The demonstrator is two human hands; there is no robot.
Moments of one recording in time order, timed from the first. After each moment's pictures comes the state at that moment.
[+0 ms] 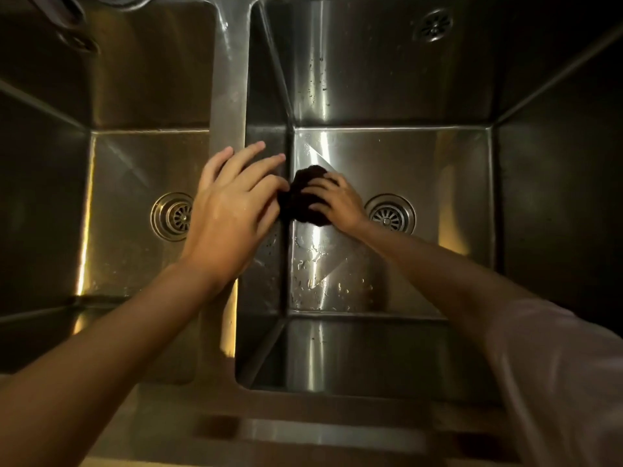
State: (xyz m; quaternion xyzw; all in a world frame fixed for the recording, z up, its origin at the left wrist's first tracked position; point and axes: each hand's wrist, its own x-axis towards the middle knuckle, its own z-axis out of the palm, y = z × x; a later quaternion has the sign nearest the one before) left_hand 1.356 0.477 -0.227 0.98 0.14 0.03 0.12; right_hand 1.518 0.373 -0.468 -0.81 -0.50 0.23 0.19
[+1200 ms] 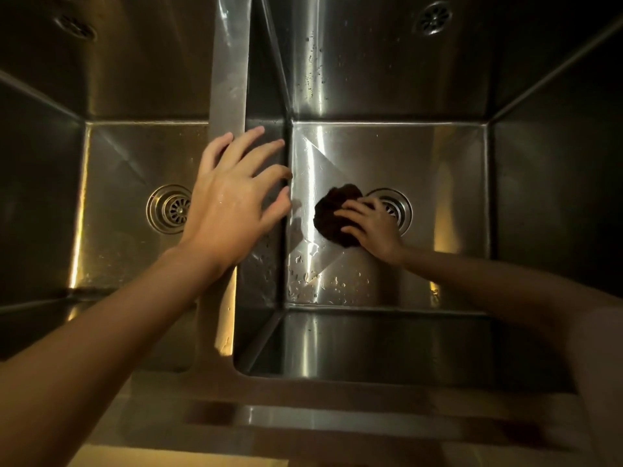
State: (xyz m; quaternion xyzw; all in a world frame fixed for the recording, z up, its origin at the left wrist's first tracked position) left_hand 1.357 0.478 -0.235 0.99 0.13 0.06 0.09; right_hand 1.512 0.285 -0.465 -0.83 -0.50 0.22 0.14
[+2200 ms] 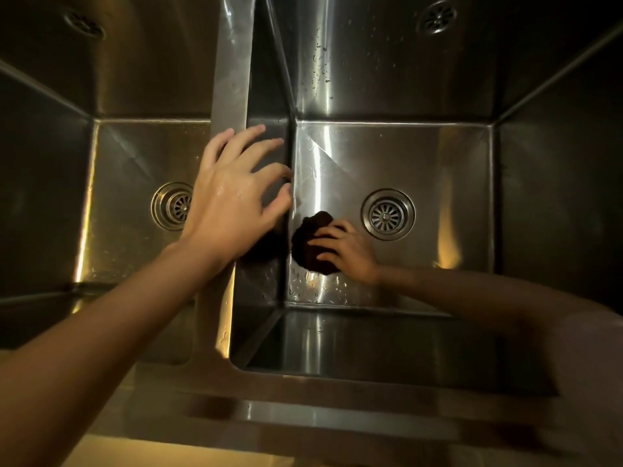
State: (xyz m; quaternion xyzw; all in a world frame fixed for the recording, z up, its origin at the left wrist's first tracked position) left_hand 1.357 0.476 -0.236 0.99 0.14 0.06 0.07; right_hand 1.457 0.294 -0.469 -0.77 -0.55 0.26 0.17
